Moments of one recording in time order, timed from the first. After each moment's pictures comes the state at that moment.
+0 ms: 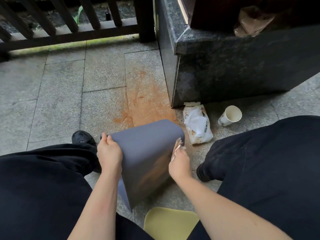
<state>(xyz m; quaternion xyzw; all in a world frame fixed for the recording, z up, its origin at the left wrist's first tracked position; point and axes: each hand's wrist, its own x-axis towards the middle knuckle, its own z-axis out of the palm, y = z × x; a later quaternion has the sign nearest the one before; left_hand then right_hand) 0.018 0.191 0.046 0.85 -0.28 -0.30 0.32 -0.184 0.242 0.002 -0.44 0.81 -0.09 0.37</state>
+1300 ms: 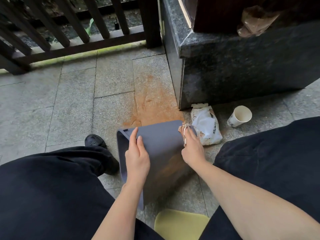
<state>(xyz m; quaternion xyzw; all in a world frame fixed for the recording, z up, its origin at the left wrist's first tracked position) -0.032 0.223 0.060 0.73 -0.49 -0.30 0.37 -0.219 0.198 -0.007 -0.59 0.74 -0.13 0.31</state>
